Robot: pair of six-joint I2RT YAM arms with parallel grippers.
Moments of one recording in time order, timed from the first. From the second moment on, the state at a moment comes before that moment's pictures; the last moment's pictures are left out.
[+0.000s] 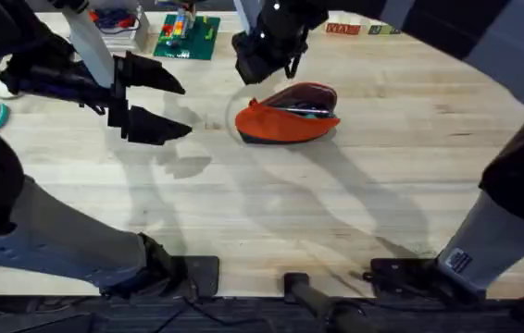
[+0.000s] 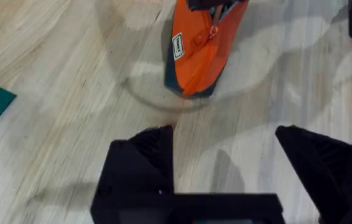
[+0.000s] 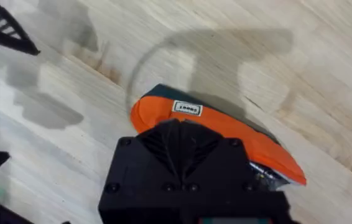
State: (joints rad) left arm 0.44 1.76 1.29 -1.46 0.95 1.77; right arm 0.71 2.01 1.91 -1.07 0.03 0.15
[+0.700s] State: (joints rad) left arm 0.44 1.76 1.29 -1.46 0.95 1.77; right arm 0.71 2.00 1.93 -1.12 0.03 0.15
